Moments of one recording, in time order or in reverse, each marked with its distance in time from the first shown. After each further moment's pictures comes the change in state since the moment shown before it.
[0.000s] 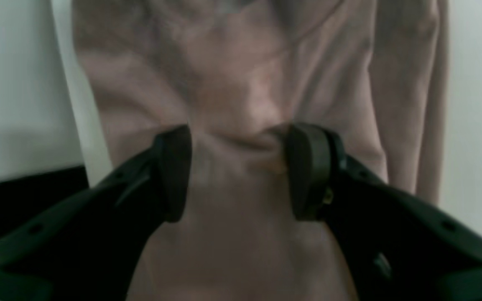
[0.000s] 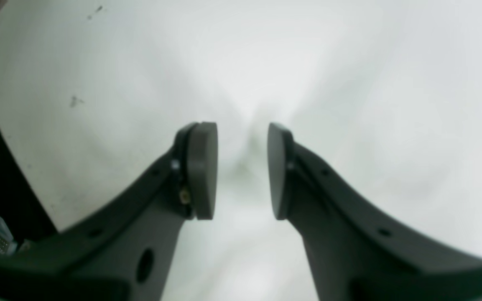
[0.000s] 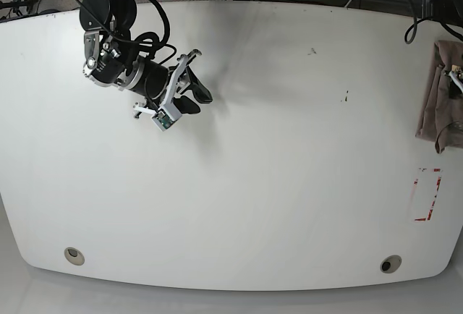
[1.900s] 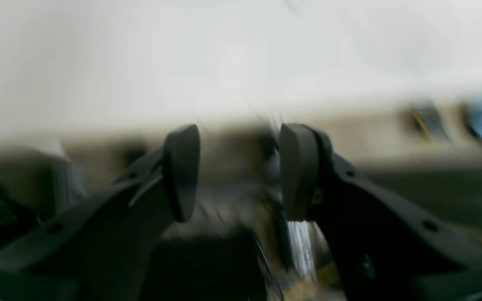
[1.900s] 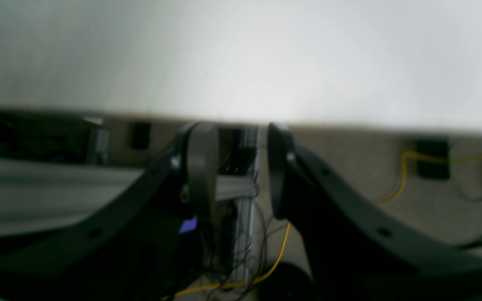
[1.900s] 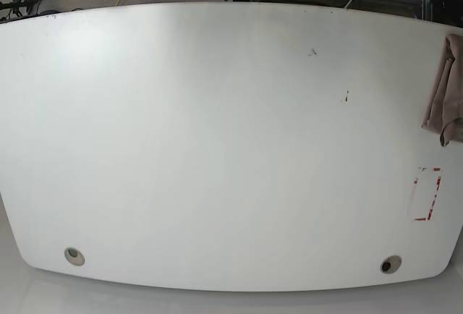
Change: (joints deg) left arm 60.9 41.3 11.7 52.5 0.6 17.5 -22.9; right arm -51.8 -4.1 22.1 -6.7 -10.1 0.1 53.9
